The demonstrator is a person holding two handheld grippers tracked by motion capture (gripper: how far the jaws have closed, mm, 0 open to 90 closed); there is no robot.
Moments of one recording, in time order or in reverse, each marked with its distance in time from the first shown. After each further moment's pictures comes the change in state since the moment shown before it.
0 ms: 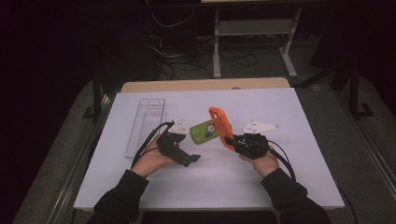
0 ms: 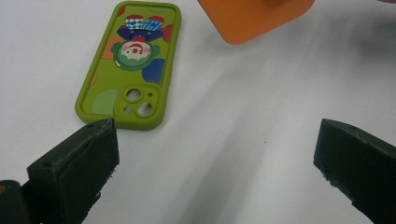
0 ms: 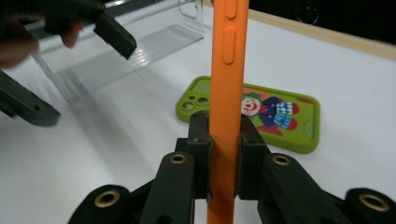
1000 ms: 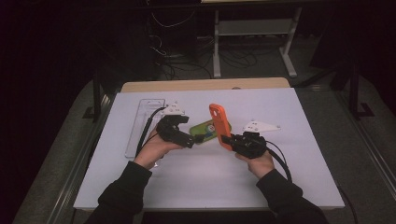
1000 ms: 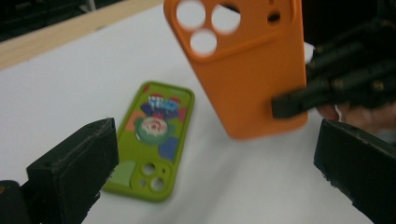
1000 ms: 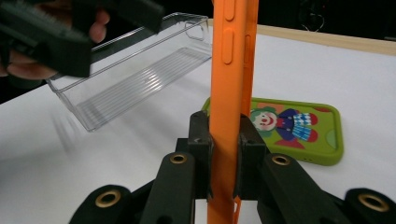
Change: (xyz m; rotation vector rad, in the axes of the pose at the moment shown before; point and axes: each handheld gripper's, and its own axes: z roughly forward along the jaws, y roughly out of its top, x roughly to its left) left arm 0.018 0.034 -0.015 -0.246 -0.002 -0.148; right arm 0.005 0.001 0.003 -0.071 0.037 0.105
